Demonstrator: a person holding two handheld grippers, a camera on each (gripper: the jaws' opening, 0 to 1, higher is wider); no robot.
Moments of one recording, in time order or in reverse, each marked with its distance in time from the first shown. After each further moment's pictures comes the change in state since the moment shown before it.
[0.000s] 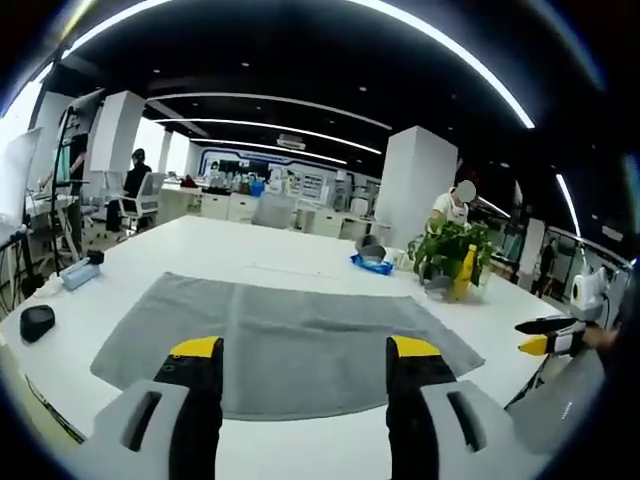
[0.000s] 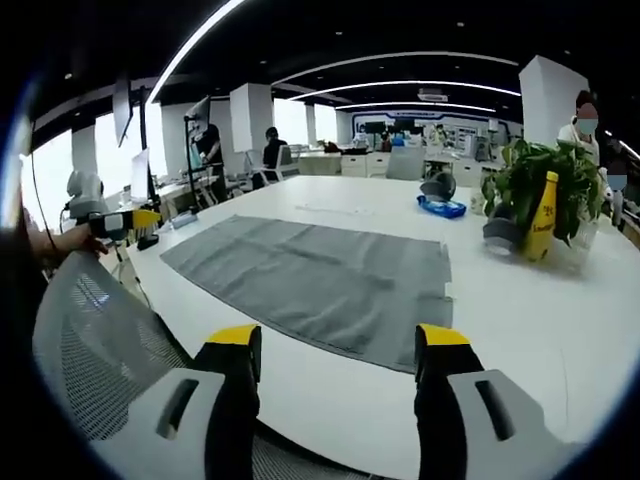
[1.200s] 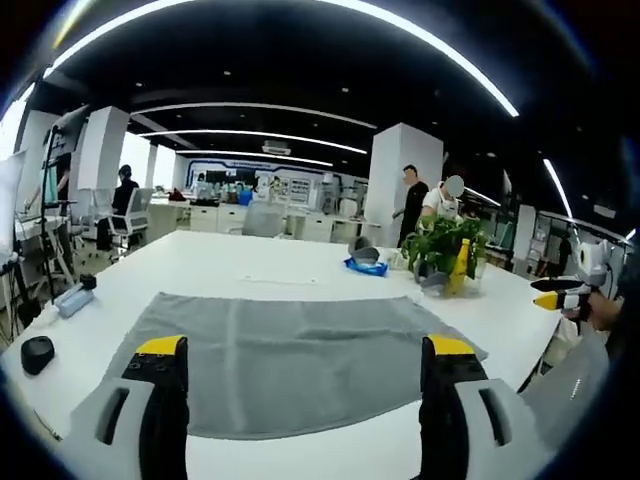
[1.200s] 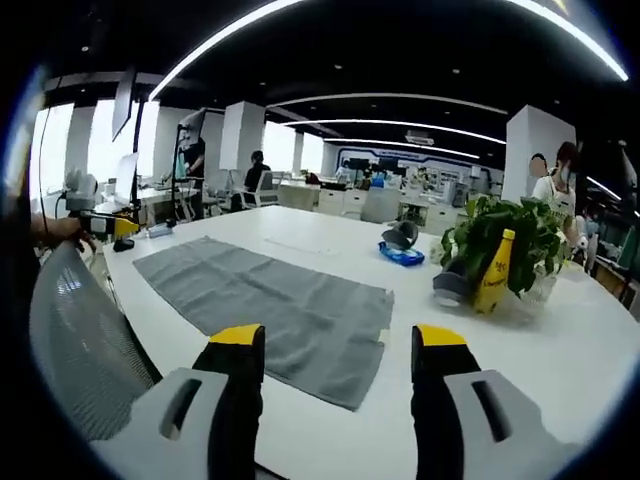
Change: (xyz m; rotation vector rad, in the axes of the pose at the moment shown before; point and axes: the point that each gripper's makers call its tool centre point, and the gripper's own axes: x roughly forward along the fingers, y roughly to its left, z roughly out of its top) left arm 0.009 0.000 0.019 0.089 -0.028 -0.048; right arm -0.046 -0.067 0.048 -0.126 -0.139 -0.140
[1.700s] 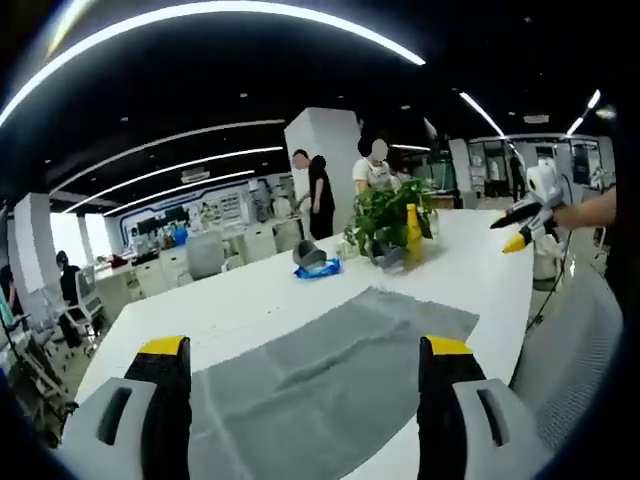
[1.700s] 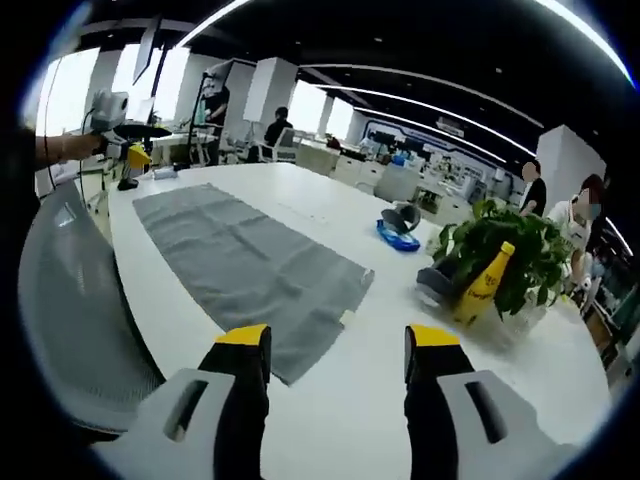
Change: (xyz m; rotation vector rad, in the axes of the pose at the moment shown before) left arm 0.058 -0.075 0.050 0.430 0.008 -0.282; right arm 0.017 -0.049 -0.007 -0.249 0.186 0.109
